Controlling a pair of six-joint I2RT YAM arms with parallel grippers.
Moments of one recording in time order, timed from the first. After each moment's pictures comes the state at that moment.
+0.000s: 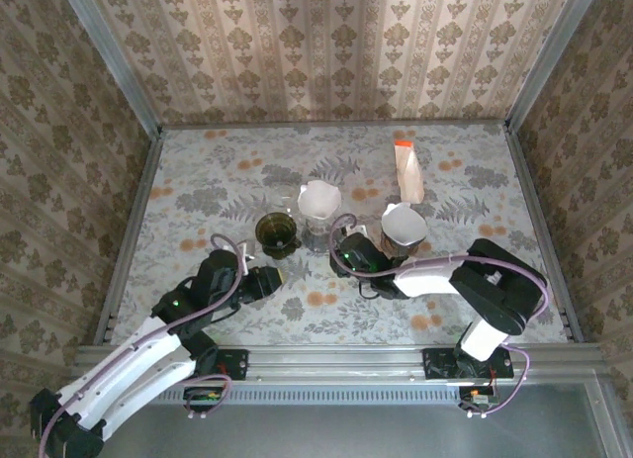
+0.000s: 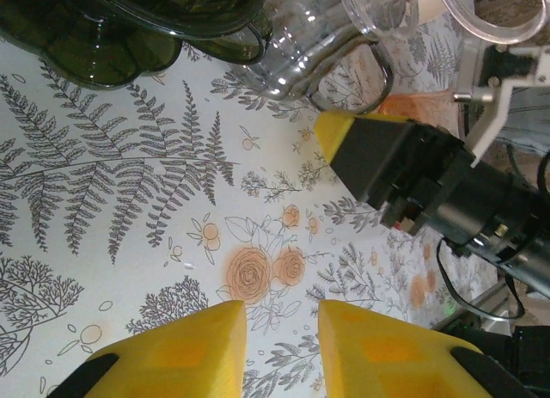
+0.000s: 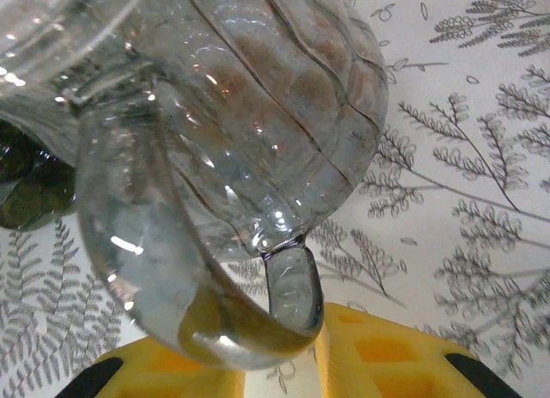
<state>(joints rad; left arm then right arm) -0.73 0.56 0.39 -0.46 0.21 -0.93 0.83 1.66 0.64 0.28 0.21 0.65</state>
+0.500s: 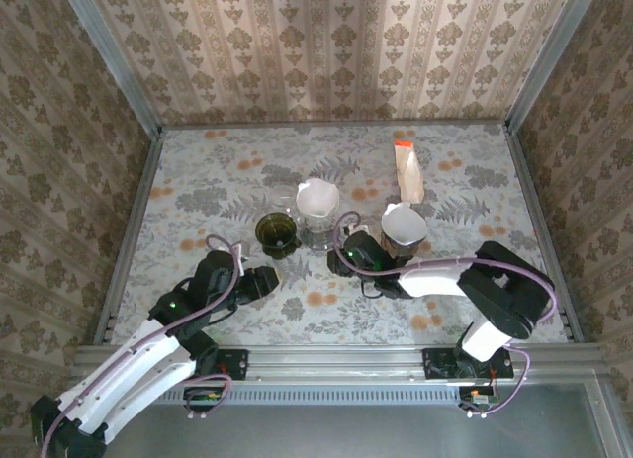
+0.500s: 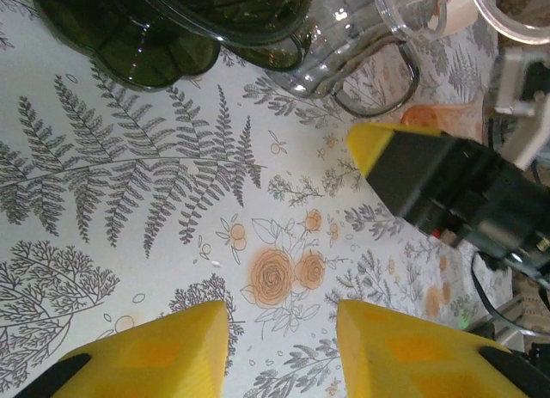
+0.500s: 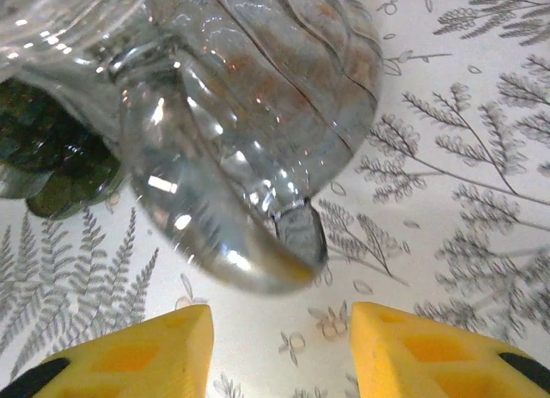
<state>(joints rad) -0.69 0.54 0.39 -0.52 0.19 -0.93 0.83 1.57 0.60 0.25 0.16 0.68</state>
